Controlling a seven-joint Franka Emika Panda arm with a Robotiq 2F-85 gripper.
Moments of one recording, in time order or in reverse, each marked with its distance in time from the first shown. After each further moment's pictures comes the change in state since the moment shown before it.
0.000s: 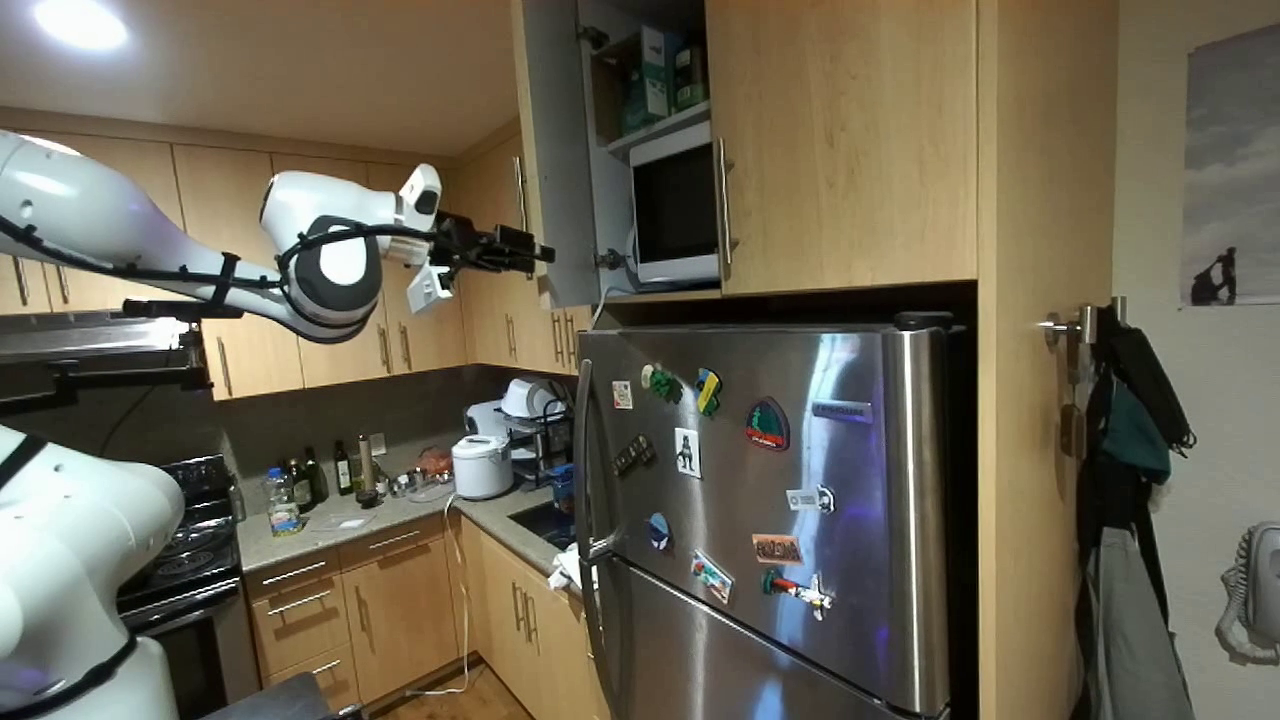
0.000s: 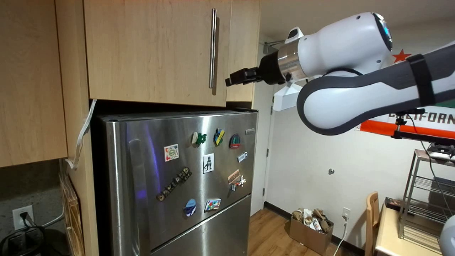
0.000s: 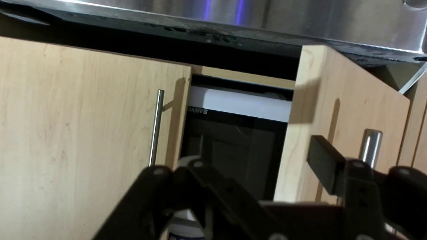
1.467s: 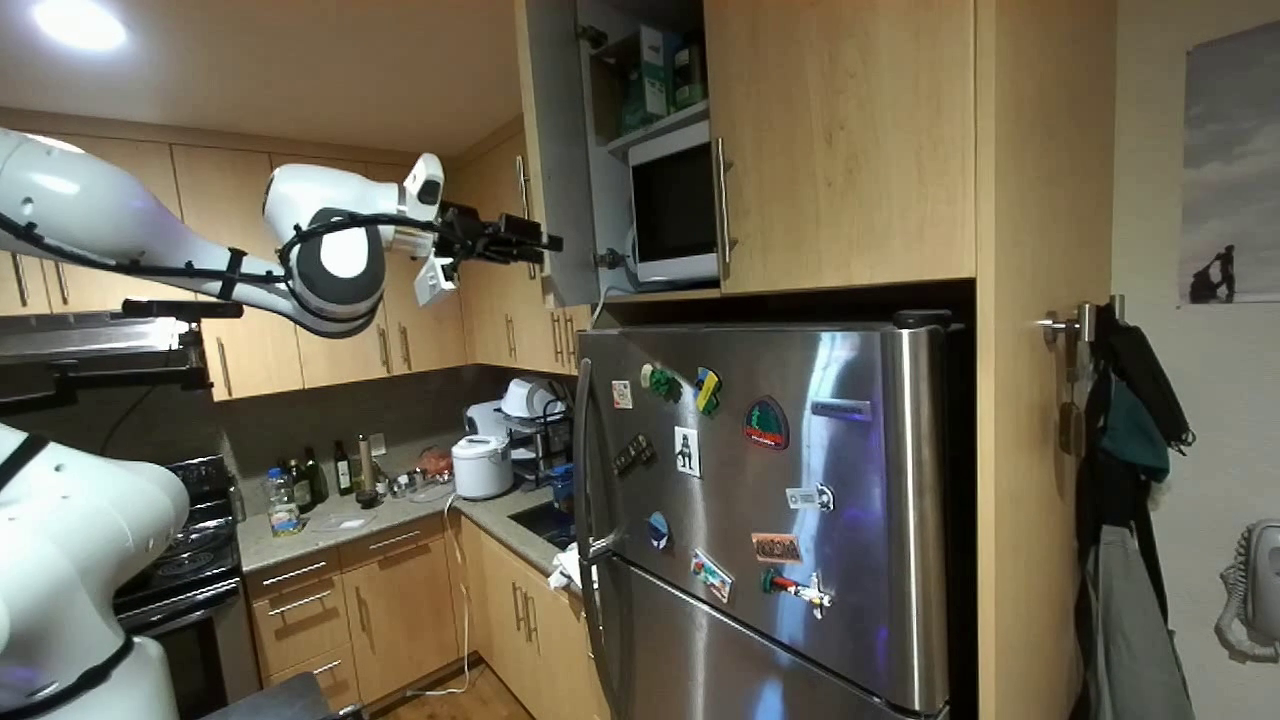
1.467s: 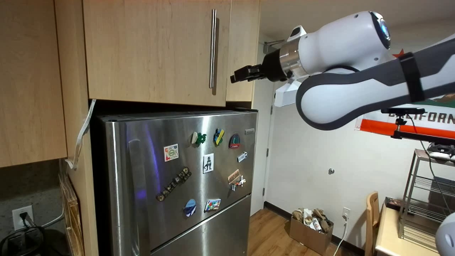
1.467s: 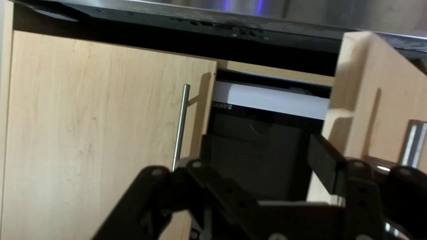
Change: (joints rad) arm -0.051 -0.008 0.000 0.013 0.000 0.000 0.000
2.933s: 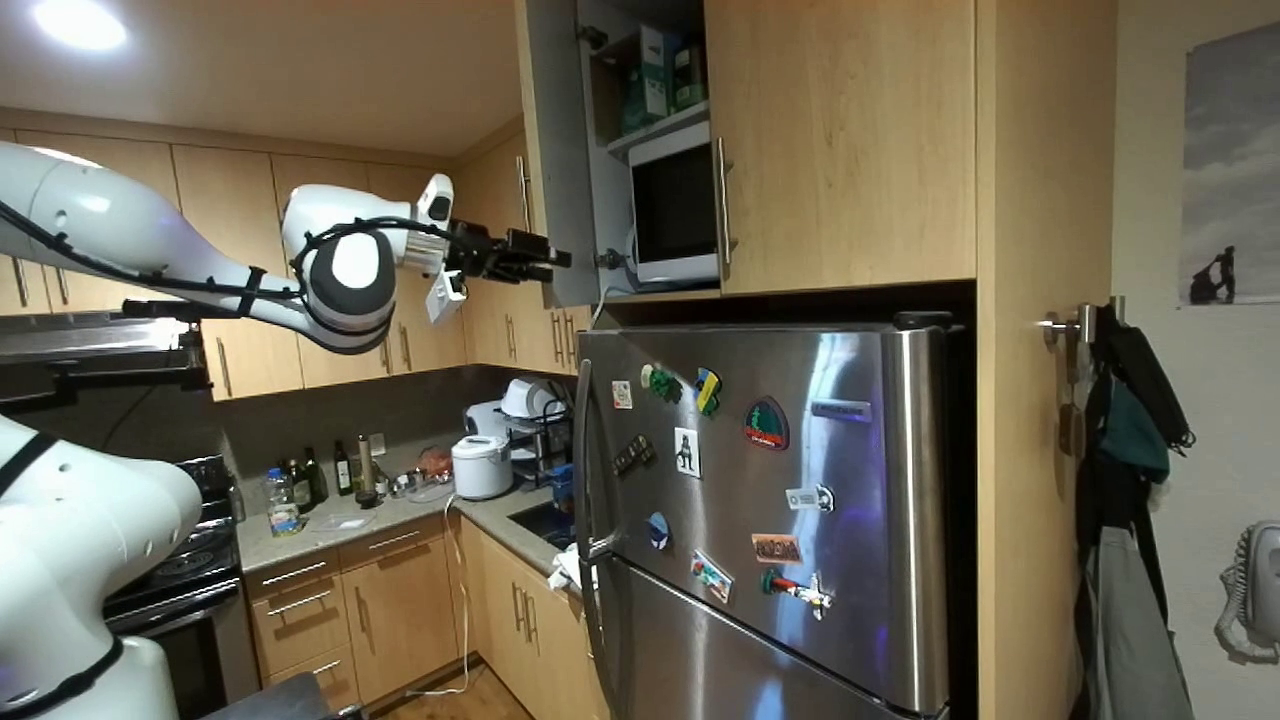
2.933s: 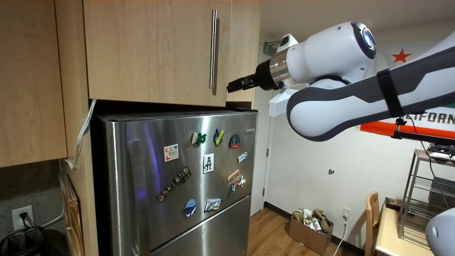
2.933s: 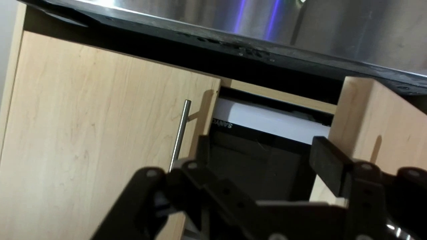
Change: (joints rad) arm -0.145 -0.001 0.140 0.005 0.000 0.002 0.000
